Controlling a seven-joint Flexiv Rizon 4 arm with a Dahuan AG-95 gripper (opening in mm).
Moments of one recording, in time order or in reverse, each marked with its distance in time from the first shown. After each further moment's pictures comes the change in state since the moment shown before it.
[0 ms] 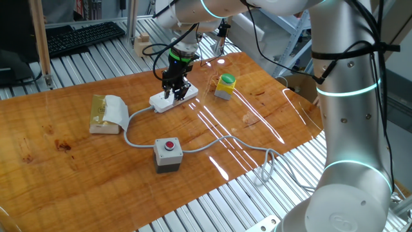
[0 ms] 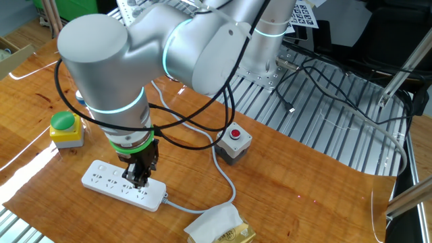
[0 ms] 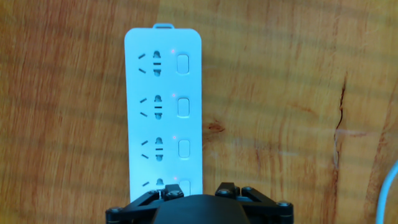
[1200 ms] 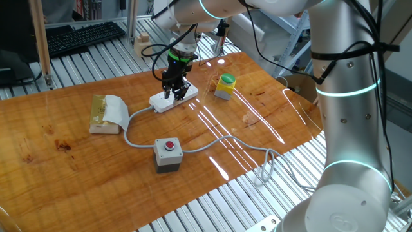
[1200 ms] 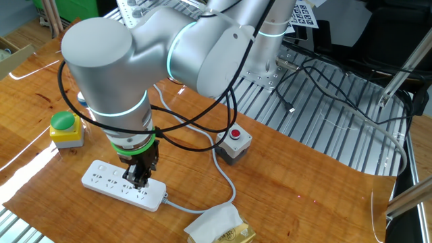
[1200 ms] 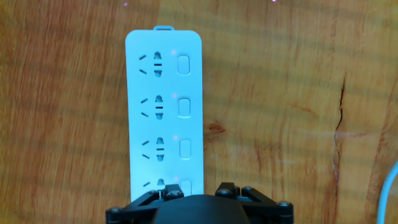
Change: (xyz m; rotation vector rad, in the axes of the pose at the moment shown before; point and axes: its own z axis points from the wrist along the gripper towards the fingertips) arm 0.000 0.000 0.000 0.011 -0.021 0.004
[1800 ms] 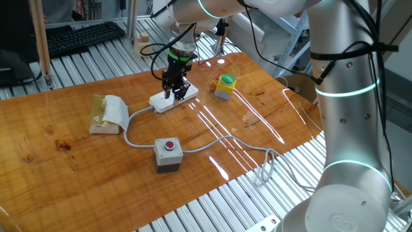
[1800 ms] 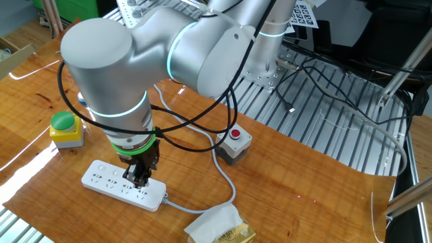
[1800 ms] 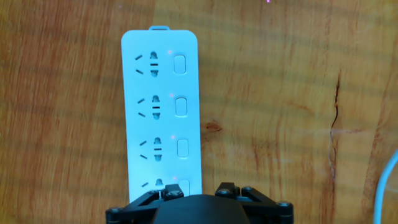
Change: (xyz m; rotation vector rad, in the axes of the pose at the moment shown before) arm 0.000 0.000 0.000 0.014 0.007 0.025
